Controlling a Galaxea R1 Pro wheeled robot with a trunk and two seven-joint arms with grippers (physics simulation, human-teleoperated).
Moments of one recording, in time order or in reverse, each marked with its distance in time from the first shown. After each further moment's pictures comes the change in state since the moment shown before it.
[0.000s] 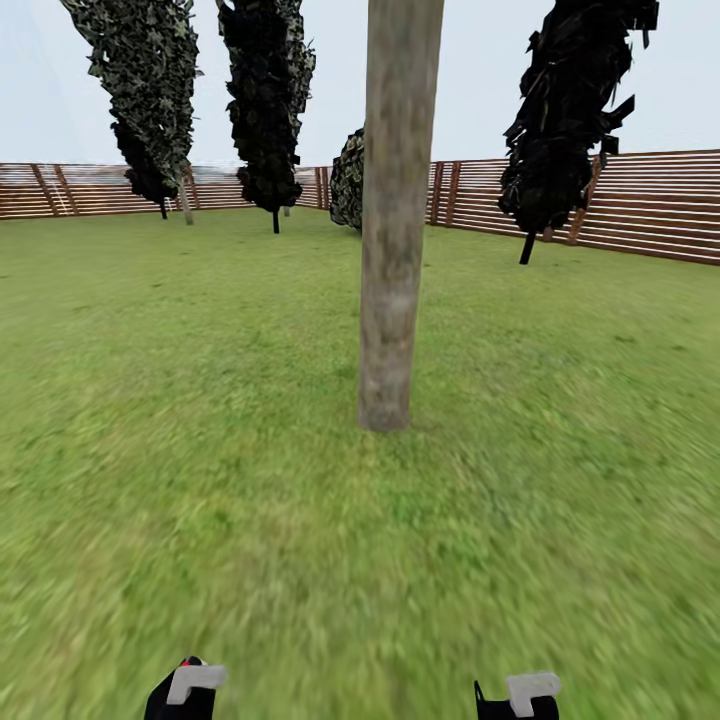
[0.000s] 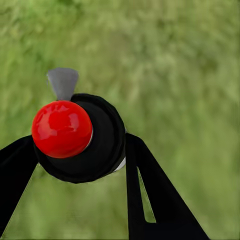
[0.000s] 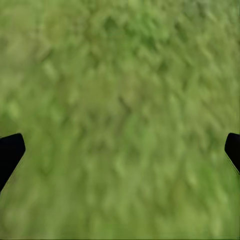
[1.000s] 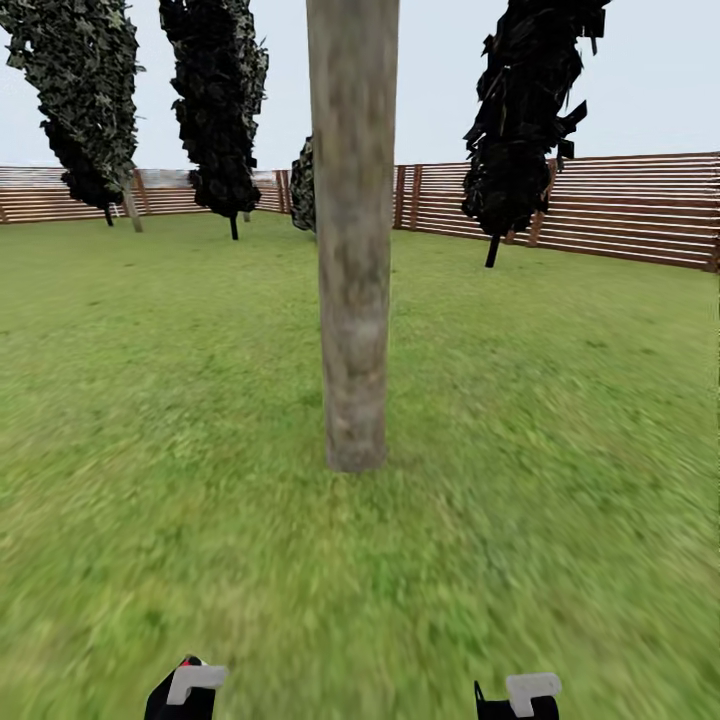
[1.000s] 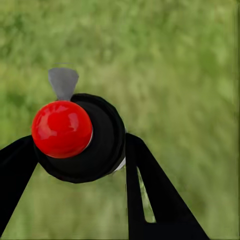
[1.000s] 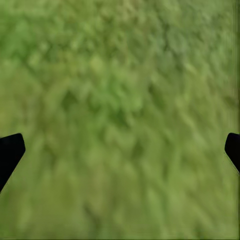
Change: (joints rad) left arm 0.000 0.000 0.000 0.001 0.000 0.000 0.000; right arm 0.000 0.000 0.000 0.000 0.000 0.000 0.000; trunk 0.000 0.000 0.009
